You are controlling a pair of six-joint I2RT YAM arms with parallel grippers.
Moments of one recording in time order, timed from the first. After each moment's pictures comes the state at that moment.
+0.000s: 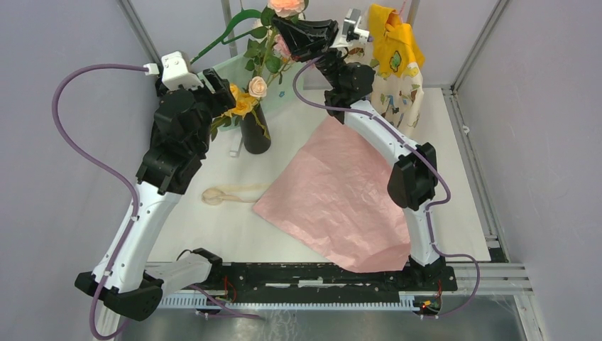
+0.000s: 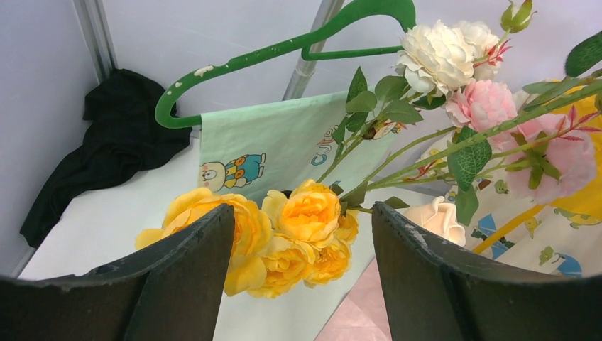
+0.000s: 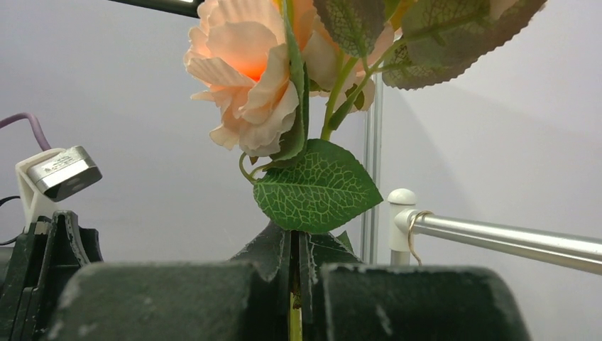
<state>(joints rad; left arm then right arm) -0.45 1.09 1.47 -0.39 -0.55 -0.28 0.59 2.15 2.11 1.14 -0.40 0.50</state>
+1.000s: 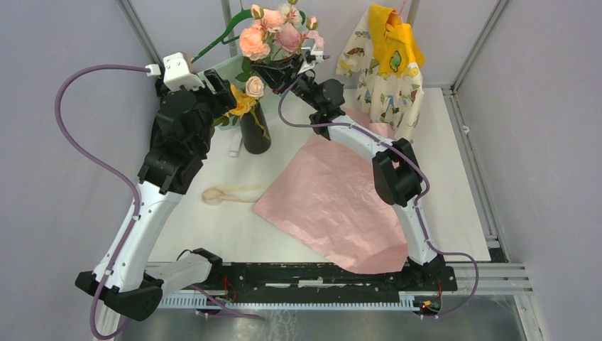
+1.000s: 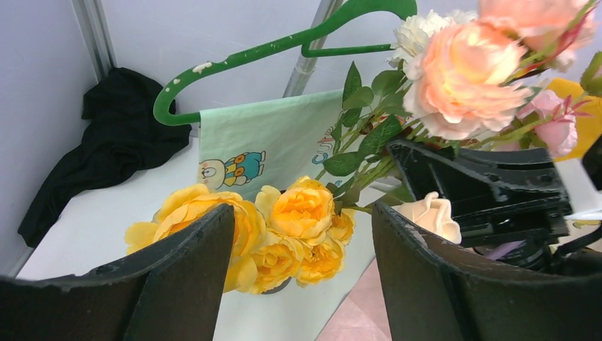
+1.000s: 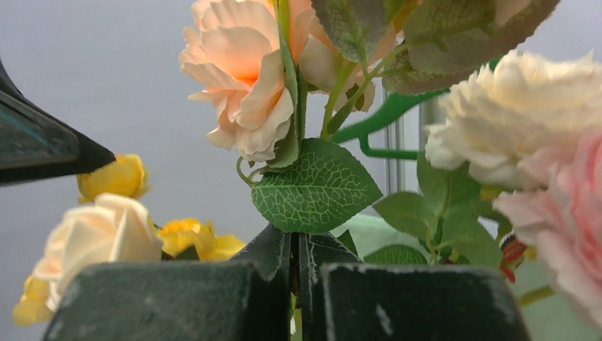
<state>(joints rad) -0.45 1.09 1.45 -0.38 -0.55 -0.28 0.64 2.27 1.97 1.06 -0.47 0.48</state>
